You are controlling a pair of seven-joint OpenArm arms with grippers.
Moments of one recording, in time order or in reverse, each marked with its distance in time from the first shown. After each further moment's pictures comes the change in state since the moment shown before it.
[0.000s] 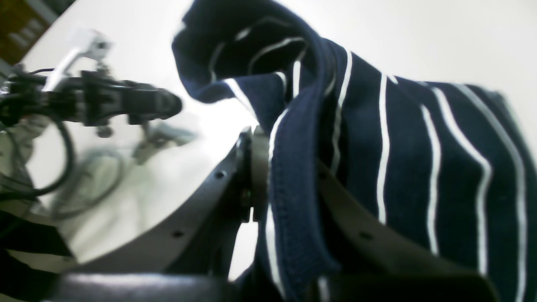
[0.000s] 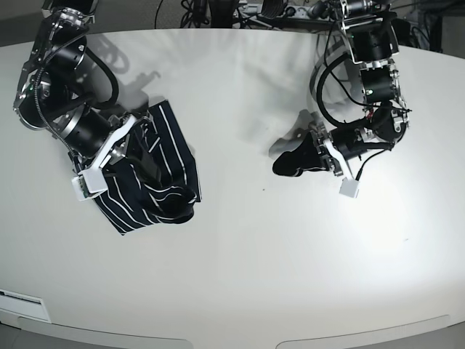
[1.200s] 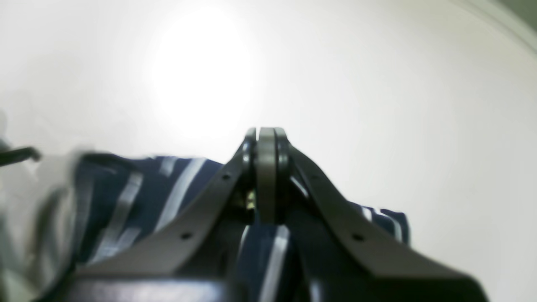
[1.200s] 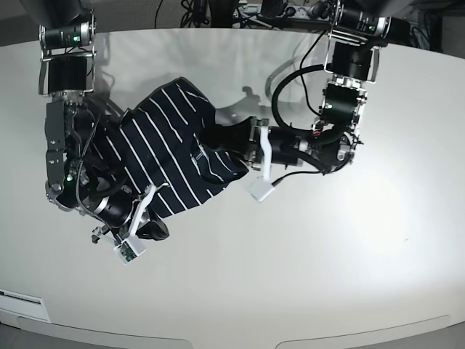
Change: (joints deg) left arm -7.1 1.7 30.2 1.9 -9.4 0.4 6.1; right arm 24.1 7.5 -18.9 -31.1 -24.8 5.6 18.9
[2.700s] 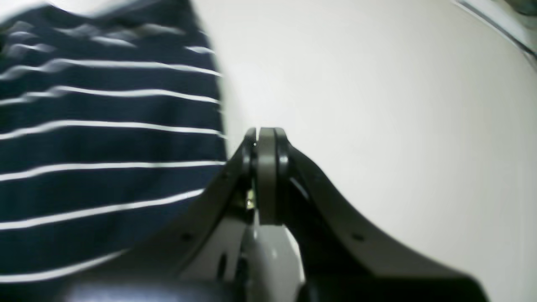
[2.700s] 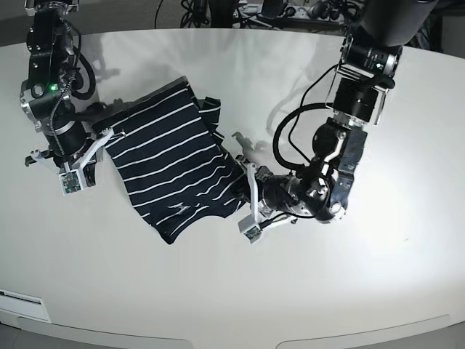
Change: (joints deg) left arm -12.5 -3.2 8.2 -0.4 48.0 2.9 -16.7; right arm -28.4 4.1 10.1 28.6 -16.7 -23.0 -1.0
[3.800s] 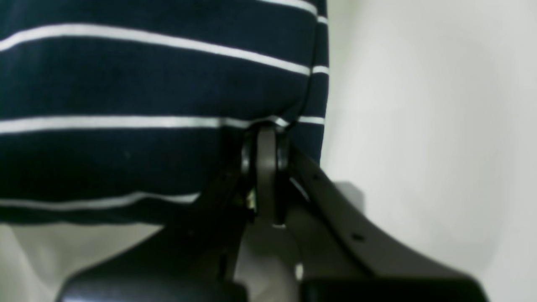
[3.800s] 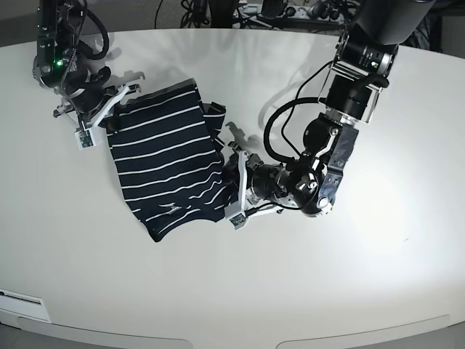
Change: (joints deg) left arm 0.6 1.4 3.0 -2.9 1.1 -1.5 -0.9; right arm -10.0 -2.5 0.2 -8.2 12.9 8.1 -0.8
